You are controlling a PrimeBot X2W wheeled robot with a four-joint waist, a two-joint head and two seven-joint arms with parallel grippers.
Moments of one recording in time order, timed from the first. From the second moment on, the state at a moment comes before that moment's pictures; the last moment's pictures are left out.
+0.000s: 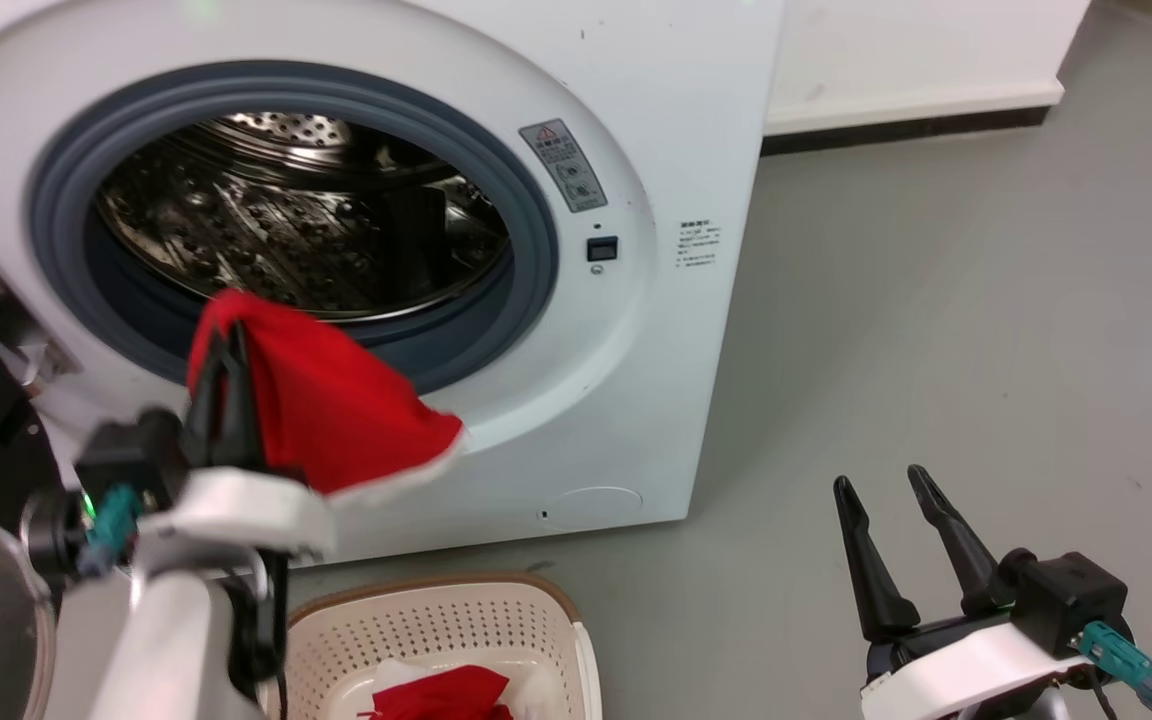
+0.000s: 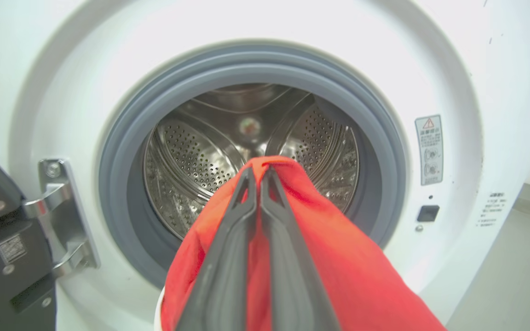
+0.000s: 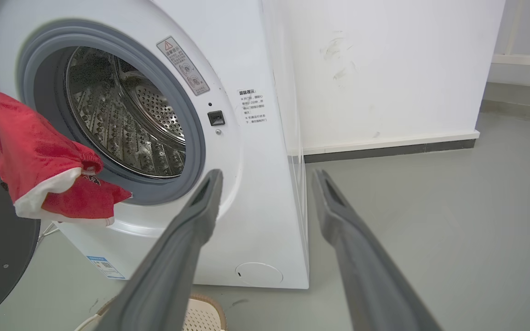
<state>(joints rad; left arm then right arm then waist) -0.31 0.20 -0.05 0.25 -0.27 0.06 -0.25 0.03 -0.05 0.14 0.02 0.23 0.13 -0.16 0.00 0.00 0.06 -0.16</state>
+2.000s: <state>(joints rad) -0.66 0.11 -0.10 1.23 -0.37 0.01 -0.26 -0.28 -0.05 0.22 0.05 0.24 0.13 -0.25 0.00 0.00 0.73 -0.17</state>
